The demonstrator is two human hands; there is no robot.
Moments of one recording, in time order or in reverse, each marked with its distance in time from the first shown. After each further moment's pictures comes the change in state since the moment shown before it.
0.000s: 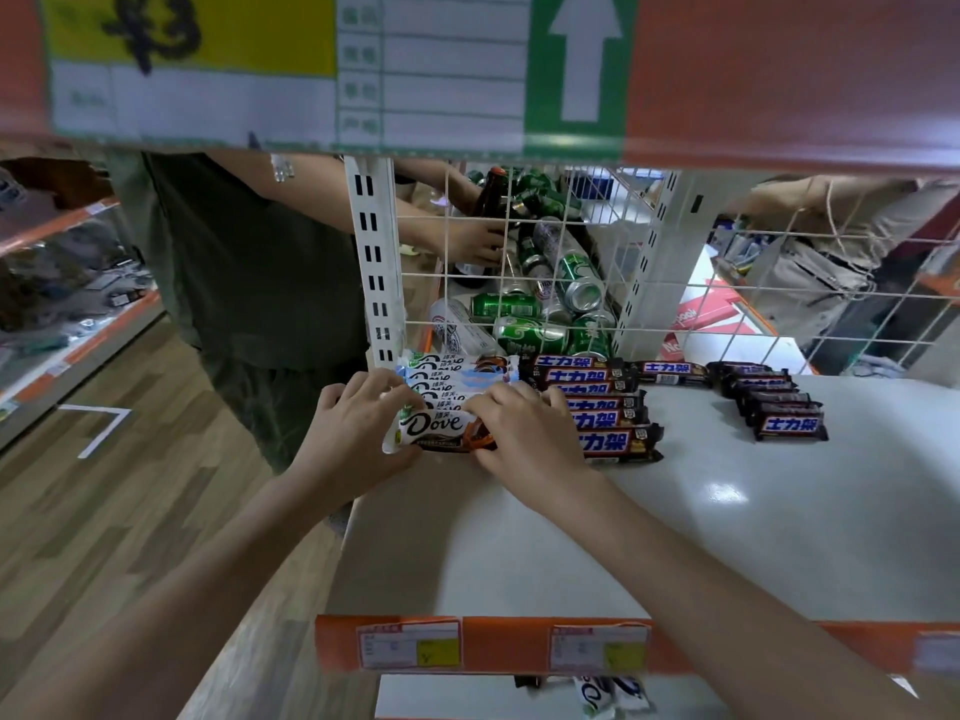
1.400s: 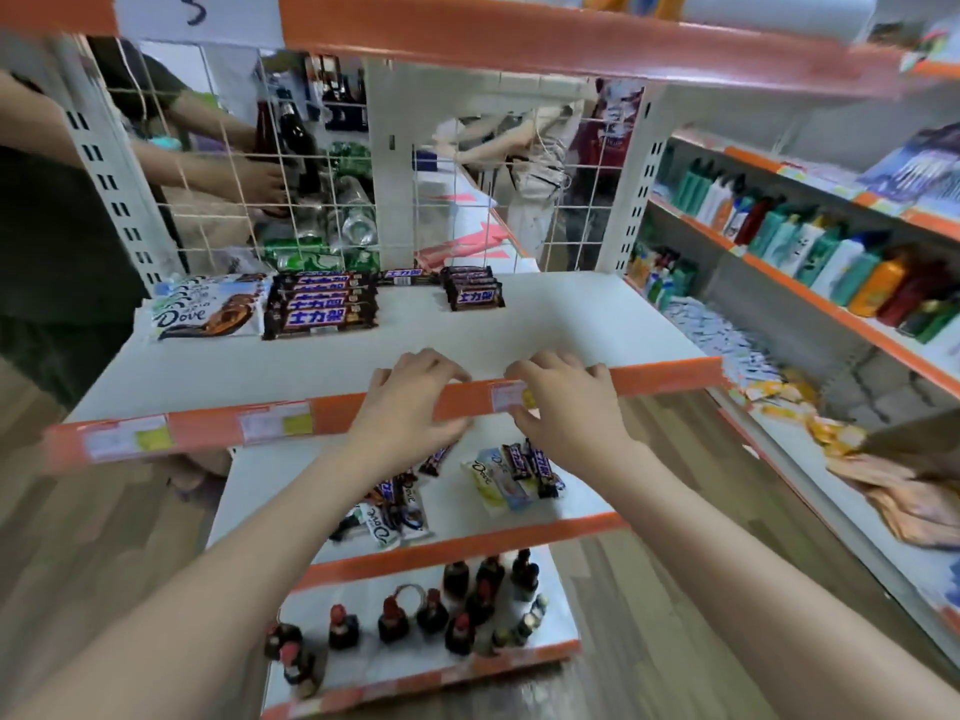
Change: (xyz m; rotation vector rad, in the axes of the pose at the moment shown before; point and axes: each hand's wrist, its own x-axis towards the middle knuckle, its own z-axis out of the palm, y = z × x) left_hand -0.081 0.366 0.015 -0.240 -0.078 0.213; right_hand -0.330 0.162 -0.119 -0.144 0.060 0.346
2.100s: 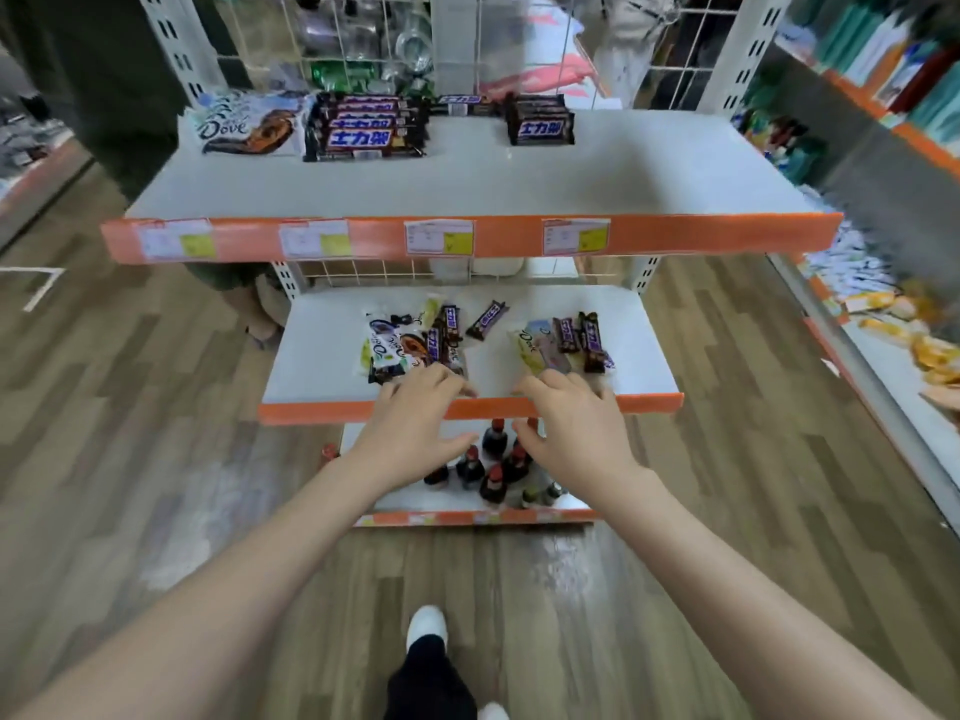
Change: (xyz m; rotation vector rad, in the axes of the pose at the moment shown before) left_hand -0.144 0.009 0.082 -0.027 -0.231 -0.204; right_hand -0.121 -0.027 0.092 0.179 -0.265 -0.091
